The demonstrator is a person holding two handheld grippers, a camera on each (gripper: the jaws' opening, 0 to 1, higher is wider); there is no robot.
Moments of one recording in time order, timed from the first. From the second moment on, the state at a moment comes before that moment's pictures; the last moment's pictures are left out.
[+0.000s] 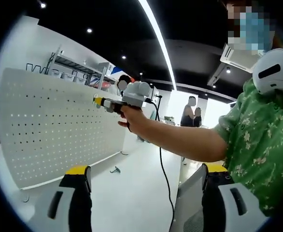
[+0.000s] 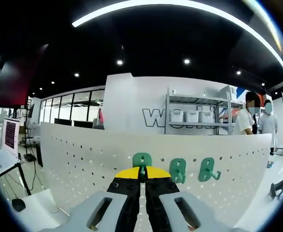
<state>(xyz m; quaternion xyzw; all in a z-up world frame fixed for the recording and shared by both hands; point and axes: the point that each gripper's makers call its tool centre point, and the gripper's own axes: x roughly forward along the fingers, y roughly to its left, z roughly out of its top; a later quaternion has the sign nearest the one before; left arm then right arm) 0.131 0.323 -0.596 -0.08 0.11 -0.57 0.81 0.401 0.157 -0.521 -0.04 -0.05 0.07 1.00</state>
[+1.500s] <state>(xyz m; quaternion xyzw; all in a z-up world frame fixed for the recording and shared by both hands) 0.138 0.325 -0.602 -0.08 0.11 -0.59 0.79 0.419 0.156 -0.527 -0.03 -0.04 0.04 1.00</state>
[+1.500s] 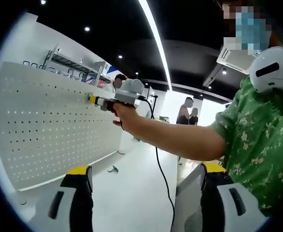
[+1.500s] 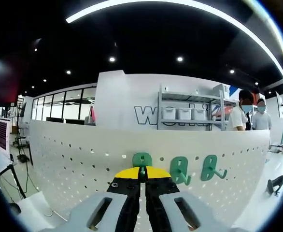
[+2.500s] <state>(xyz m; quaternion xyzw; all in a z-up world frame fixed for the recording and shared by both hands) 0.142 0.326 -0.604 -0.08 0.11 -0.60 0.79 0.419 0.156 -0.527 -0.02 -0.05 0.04 1.00</state>
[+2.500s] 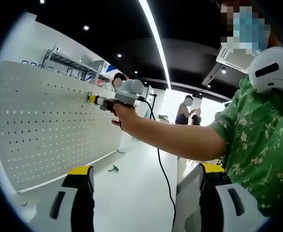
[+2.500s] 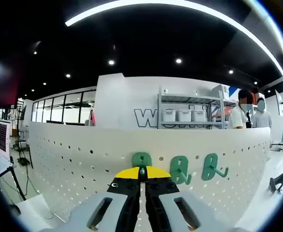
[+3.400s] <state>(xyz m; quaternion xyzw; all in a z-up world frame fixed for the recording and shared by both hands) 0.144 0.327 -0.607 -0.08 0.11 -0.60 0.79 0.420 0.158 -0.529 0.00 -0.07 0.03 1.00</state>
